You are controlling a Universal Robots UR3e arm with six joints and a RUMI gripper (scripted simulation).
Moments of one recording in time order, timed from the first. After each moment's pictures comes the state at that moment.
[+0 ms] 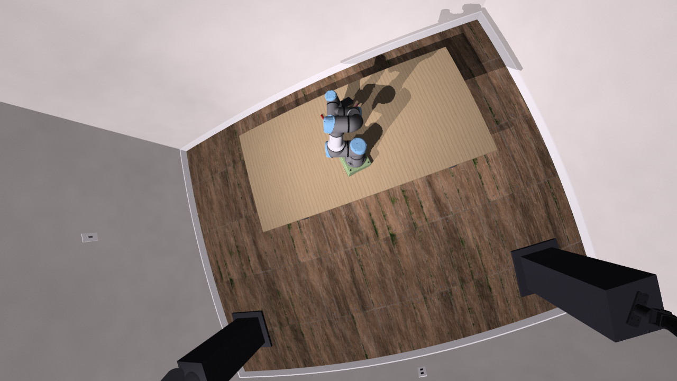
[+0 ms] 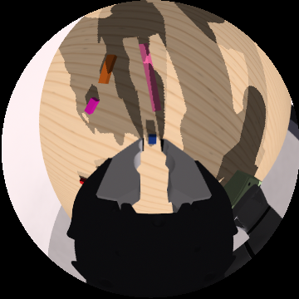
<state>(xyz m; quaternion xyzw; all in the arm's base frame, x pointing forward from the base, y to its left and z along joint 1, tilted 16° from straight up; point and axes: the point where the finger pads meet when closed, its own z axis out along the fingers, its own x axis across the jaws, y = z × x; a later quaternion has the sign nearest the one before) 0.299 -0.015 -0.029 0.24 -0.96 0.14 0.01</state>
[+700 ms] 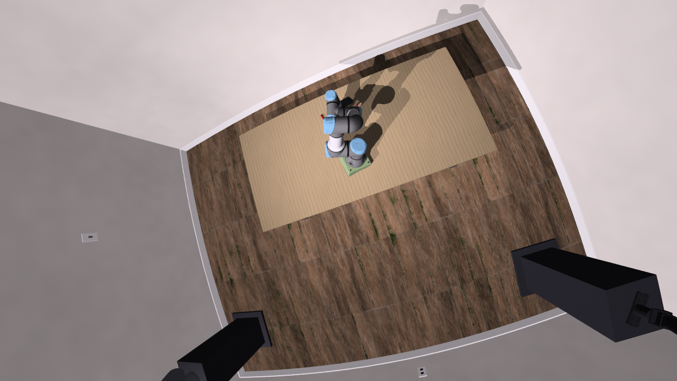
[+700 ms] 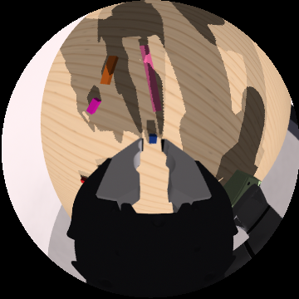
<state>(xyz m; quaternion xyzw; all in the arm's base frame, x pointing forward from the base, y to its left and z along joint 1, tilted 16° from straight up) 0.300 -0.014 -0.025 0.24 -0.96 0.14 0.00</state>
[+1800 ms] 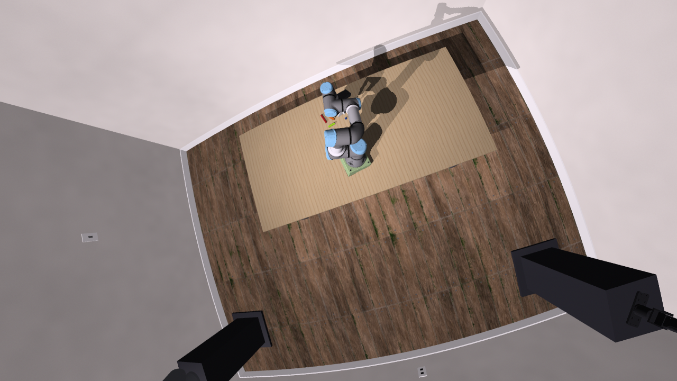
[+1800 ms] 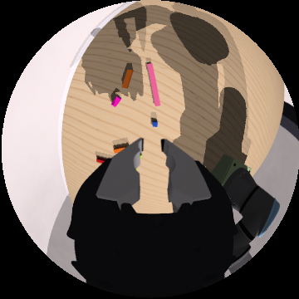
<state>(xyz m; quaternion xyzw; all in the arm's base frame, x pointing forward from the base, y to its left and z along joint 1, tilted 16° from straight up) 0.300 0.008 0.054 0.24 -0.96 0.14 -0.01</state>
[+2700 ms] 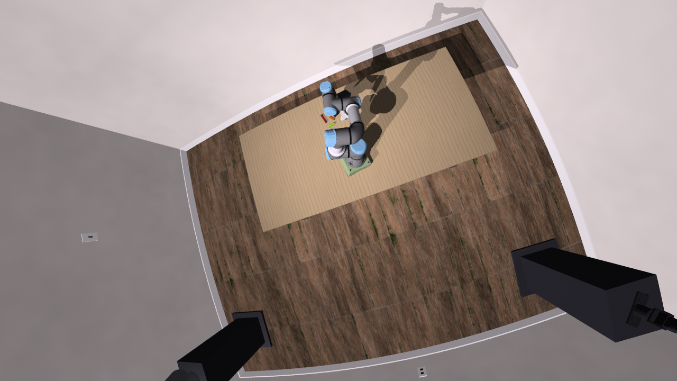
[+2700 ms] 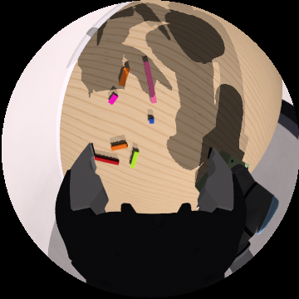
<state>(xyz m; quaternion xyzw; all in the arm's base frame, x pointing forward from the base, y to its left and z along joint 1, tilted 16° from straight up) 0.294 0.010 0.057 0.24 -0.96 0.14 0.01</state>
